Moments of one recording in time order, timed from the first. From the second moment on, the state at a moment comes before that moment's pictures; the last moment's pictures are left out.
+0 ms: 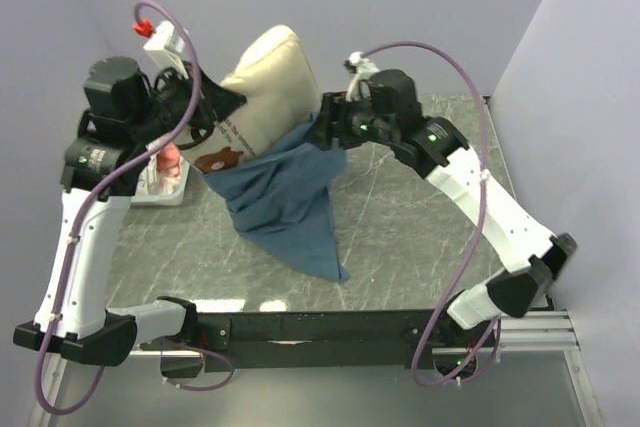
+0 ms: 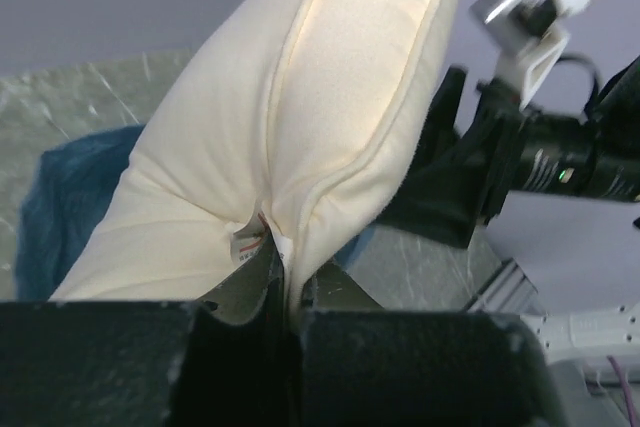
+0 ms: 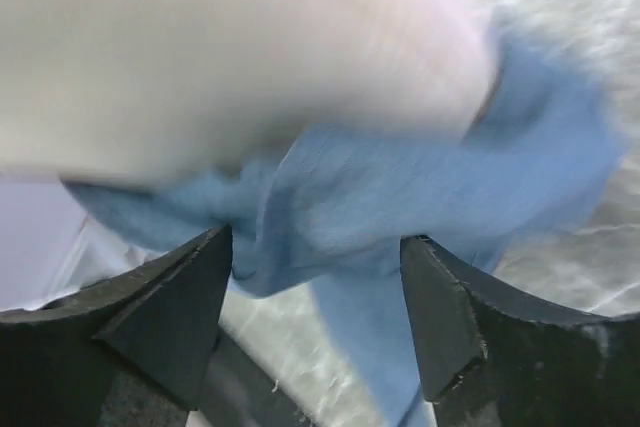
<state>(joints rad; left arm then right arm) -0.26 1.21 1.79 -0.70 0.44 -0.41 0.67 1.49 1.71 -0.64 -0.18 0.42</state>
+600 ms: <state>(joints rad) -0.26 0.96 1.22 -0.37 0.62 -0.38 0.49 1.15 1.06 -0.43 -0.06 0.50</state>
